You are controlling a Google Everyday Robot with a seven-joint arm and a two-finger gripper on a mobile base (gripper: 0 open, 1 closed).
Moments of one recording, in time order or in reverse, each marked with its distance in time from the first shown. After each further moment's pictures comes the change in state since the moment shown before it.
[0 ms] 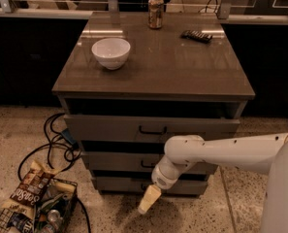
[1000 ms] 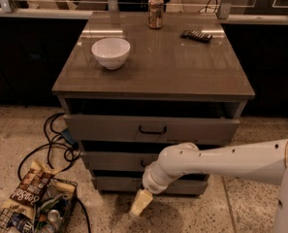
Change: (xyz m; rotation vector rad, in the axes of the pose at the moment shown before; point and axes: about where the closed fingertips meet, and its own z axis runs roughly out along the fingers) arm -0.036 0.019 0.010 0.073 -0.126 -0.197
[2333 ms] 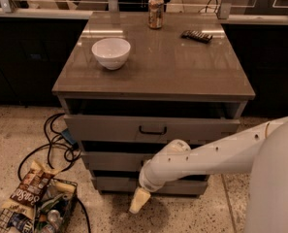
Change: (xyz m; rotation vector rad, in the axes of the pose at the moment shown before) arm -0.001 -0.016 -0.003 0.152 0.076 -0.067
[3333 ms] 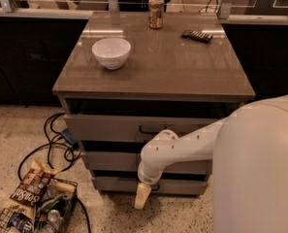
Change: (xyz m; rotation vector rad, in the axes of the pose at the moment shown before) arm 0.011 -0.023 0.021 -0.047 0.170 -0.092
